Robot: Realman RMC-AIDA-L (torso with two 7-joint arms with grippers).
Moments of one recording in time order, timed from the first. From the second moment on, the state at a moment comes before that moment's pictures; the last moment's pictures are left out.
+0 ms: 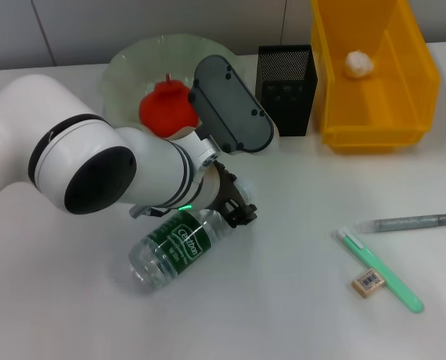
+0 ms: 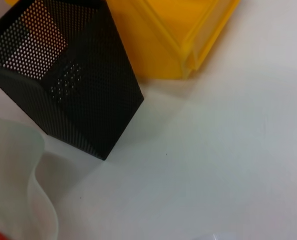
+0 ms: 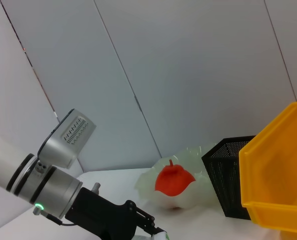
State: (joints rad) left arm -0.80 -2.08 -0.98 -1.07 2.57 -0.77 0.30; right arm 0.11 1.98 -0.25 -0.78 -1.95 -1.95 1.40
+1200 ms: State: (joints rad) left arm -0.80 -2.08 -0.99 -1.06 2.57 -0.76 0.30; right arm 0.12 1.98 -0.25 -0.78 -1.95 -1.95 1.41
